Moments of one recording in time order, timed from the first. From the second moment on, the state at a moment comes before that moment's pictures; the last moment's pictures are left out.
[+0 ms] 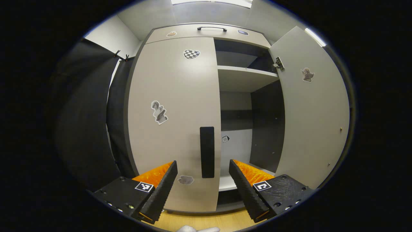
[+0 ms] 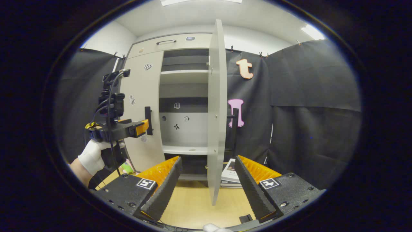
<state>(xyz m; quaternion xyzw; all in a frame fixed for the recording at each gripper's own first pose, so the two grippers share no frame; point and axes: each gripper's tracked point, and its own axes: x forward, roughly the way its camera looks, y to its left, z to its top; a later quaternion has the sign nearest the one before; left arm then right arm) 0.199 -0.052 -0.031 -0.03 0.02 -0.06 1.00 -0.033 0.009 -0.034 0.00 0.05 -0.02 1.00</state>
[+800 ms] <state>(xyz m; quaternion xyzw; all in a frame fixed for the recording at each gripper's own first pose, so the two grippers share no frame) 0.272 -0.063 -0.047 -0.03 0.03 -0.06 1.00 -0.025 -0.006 -0.039 0.00 0.07 -0.04 1.00</state>
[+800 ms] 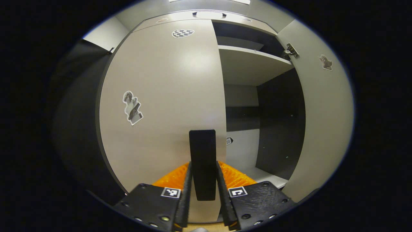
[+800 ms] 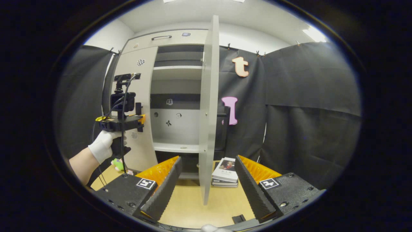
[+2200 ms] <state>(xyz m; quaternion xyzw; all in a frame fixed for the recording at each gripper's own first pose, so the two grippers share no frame) 0.184 -0.023 -0.043 -0.03 0.03 -0.07 1.00 -0.072 0.046 -0.039 0.01 0.06 0.05 1.00</state>
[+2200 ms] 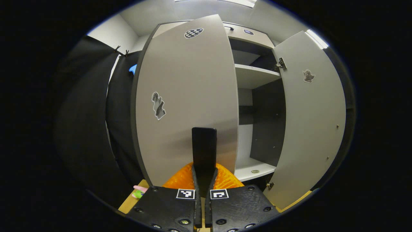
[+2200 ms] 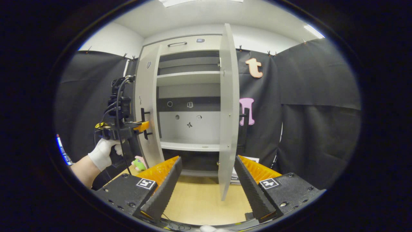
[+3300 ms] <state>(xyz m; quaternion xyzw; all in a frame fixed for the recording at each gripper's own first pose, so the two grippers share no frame) 0.120 0.080 -0.050 -0.01 0.03 -0.02 1.00 -0.049 0.115 -0.053 0.01 0.07 0.14 0.99</state>
